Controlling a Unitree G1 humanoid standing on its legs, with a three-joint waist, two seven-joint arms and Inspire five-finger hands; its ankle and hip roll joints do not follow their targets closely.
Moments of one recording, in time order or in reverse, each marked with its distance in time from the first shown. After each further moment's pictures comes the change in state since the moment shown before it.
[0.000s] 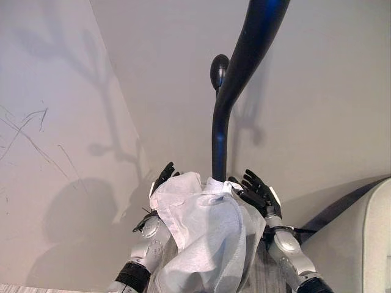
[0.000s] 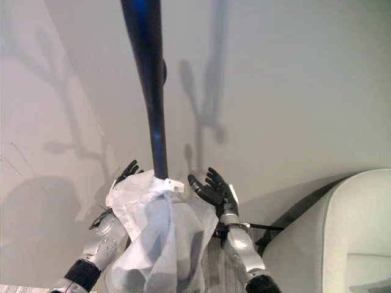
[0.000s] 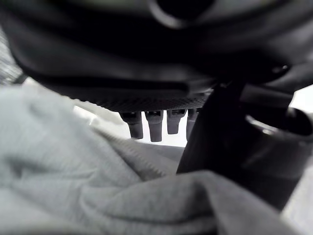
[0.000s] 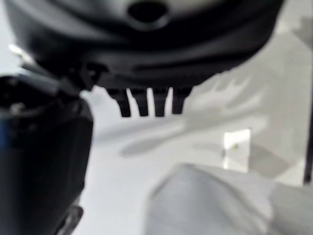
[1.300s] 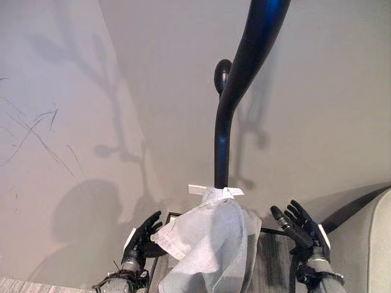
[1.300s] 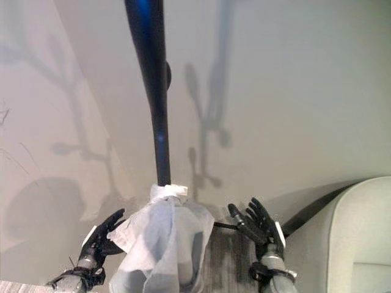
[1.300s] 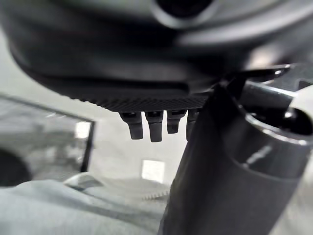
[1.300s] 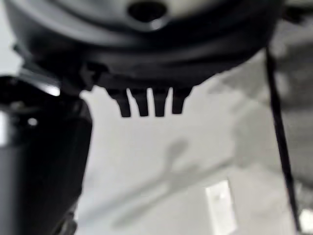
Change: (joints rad) left arm 0.497 0.089 0.153 0.048 0.233 -0.037 -0.387; right arm 0.404 0.171 -0.409 0.028 0.171 -0.089 0.224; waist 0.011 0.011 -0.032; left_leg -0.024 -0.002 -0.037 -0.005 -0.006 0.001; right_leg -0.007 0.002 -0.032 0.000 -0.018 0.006
